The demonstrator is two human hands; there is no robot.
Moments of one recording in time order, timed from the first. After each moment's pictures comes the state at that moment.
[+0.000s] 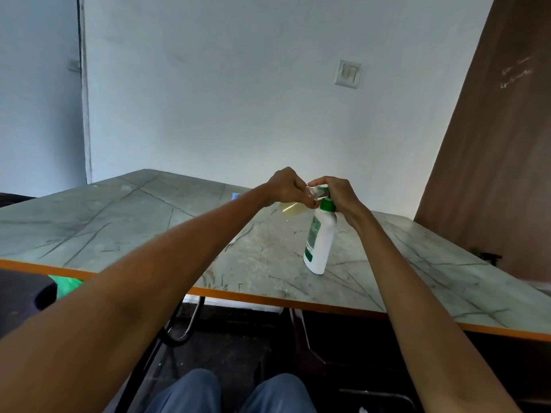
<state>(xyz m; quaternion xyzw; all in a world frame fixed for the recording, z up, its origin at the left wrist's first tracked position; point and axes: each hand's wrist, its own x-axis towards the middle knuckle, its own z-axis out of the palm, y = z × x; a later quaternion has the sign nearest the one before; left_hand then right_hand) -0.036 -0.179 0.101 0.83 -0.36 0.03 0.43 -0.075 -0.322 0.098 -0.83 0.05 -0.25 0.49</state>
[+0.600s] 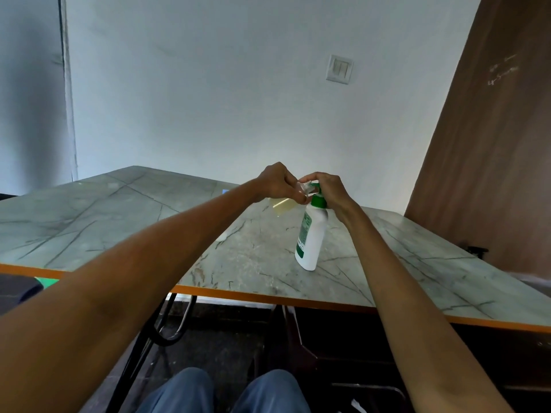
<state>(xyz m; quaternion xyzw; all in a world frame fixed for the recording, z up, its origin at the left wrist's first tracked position) -0.034 -0.179 0.101 0.83 -0.36 0.04 0.42 -0.073 -0.322 0.097 -0.82 0.06 -0.25 0.51</state>
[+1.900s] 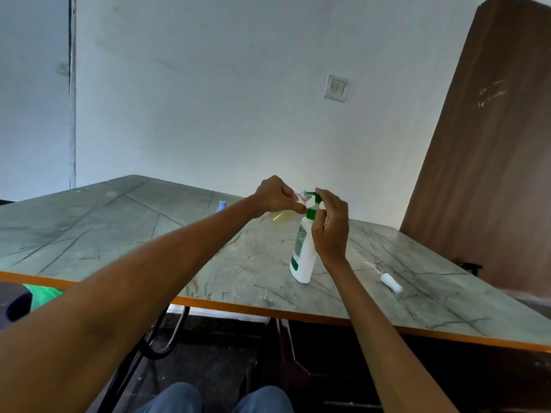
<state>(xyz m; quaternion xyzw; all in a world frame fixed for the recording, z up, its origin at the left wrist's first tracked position) -0.044 -0.184 0.100 0.81 -0.32 0.04 0.48 -0.091 -0.317 0.035 -0.77 -0.04 -0.60 0.22</state>
